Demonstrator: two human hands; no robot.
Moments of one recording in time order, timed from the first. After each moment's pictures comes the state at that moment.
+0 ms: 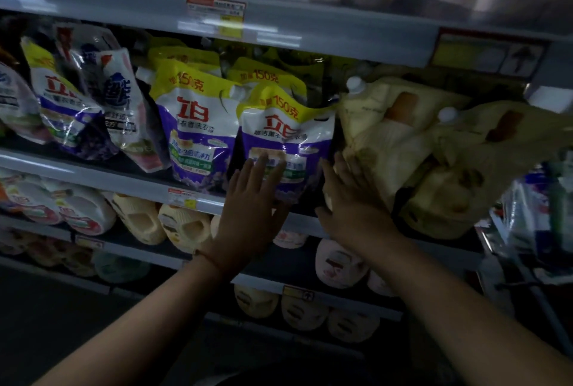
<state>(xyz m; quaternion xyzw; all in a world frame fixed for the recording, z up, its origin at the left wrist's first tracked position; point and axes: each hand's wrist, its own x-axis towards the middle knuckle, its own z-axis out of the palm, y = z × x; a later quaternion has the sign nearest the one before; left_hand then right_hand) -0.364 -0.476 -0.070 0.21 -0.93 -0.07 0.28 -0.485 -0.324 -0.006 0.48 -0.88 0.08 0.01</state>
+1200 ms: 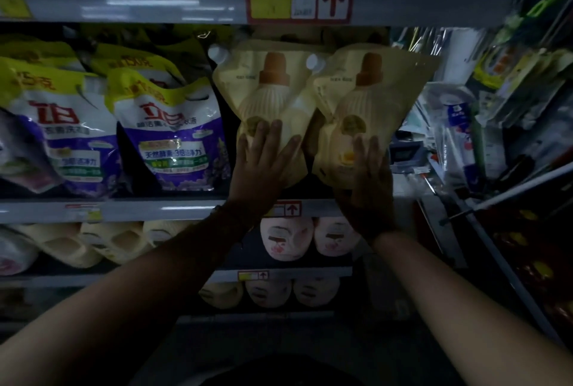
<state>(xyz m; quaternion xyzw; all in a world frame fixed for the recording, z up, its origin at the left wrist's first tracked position) -0.516 -0.391 -0.091 0.06 -0.93 0.14 0.34 -0.599 -0.177 -0.091 0.29 -0.91 0.25 0.15</state>
